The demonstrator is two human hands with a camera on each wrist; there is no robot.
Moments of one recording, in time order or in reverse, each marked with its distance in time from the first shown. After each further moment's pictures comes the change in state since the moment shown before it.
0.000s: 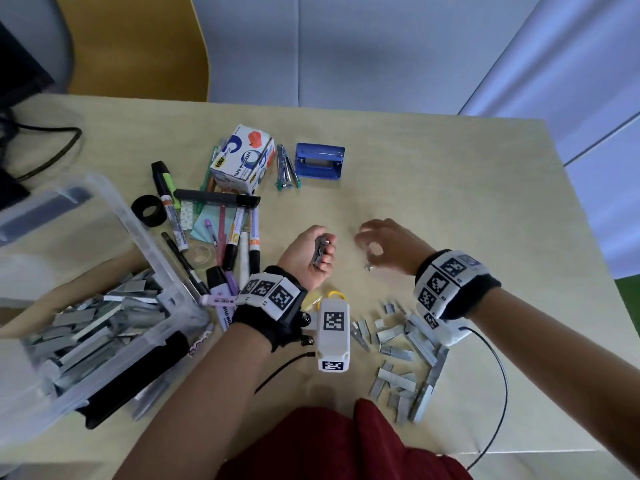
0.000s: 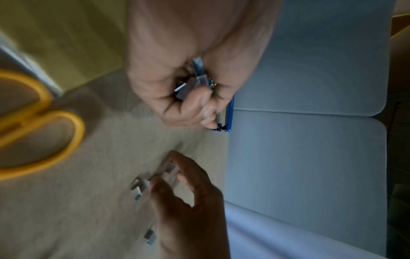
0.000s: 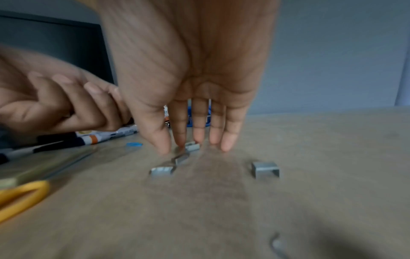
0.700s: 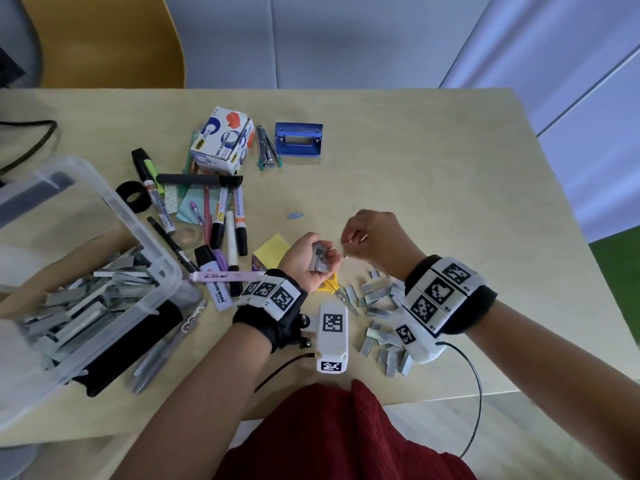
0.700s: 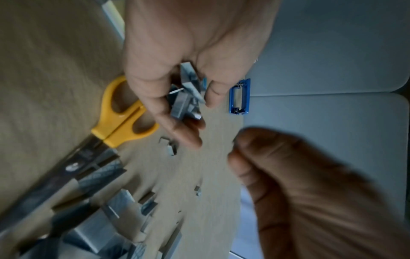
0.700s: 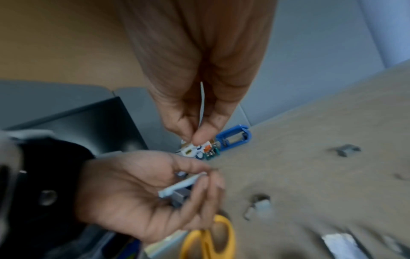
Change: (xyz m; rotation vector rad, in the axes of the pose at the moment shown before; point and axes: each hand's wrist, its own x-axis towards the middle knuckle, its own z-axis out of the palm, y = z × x) left_hand -0.018 -0.049 0.008 -0.081 0.183 0.007; right_hand -0.062 -0.048 0.010 0.412 0.353 0.023
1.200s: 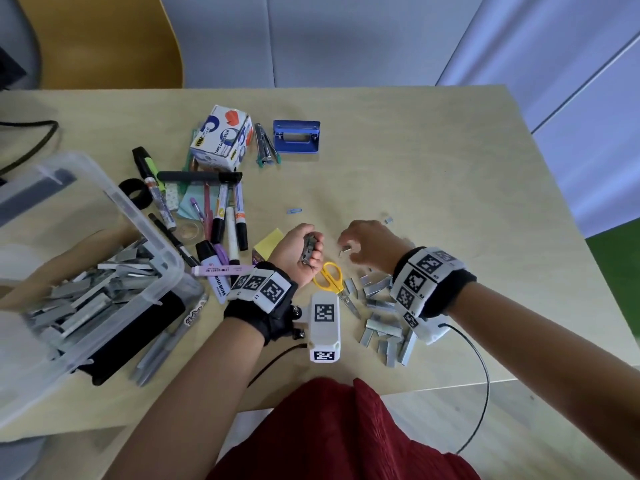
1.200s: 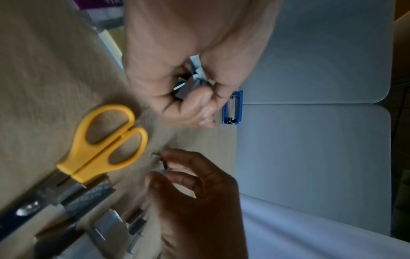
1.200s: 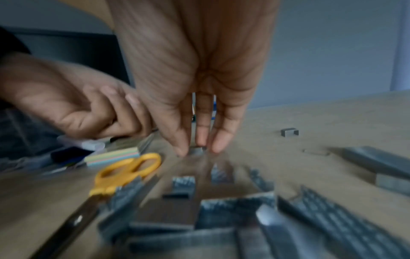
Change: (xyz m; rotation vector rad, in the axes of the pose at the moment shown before) left_hand -0.003 0.008 -0.014 0.125 -0.083 -0.015; right_hand 0.004 0.021 0.017 -0.285 -0.263 0.051
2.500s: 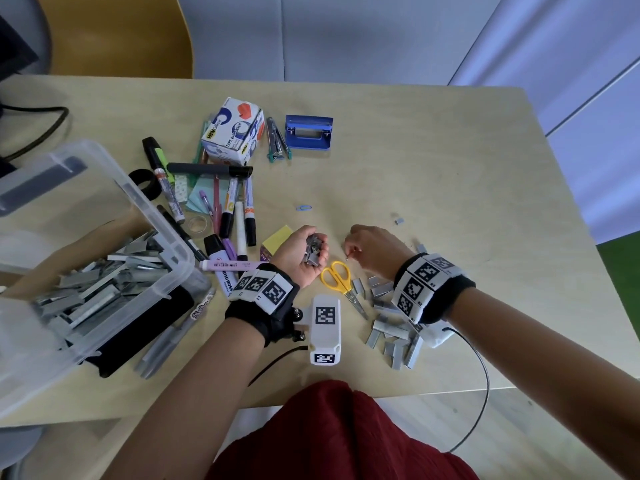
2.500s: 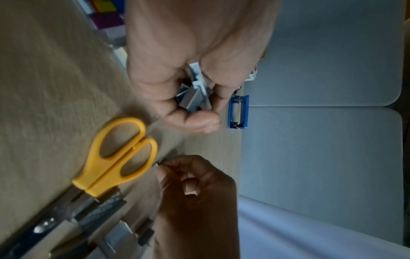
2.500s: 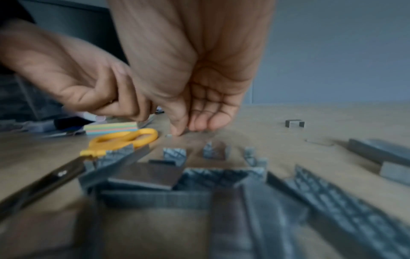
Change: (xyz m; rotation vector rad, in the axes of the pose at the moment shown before) left_hand 0.004 -0.001 -0.012 -0.072 0.008 0.012; right_hand 0.007 -0.001 0.015 -0.085 0.029 -0.077
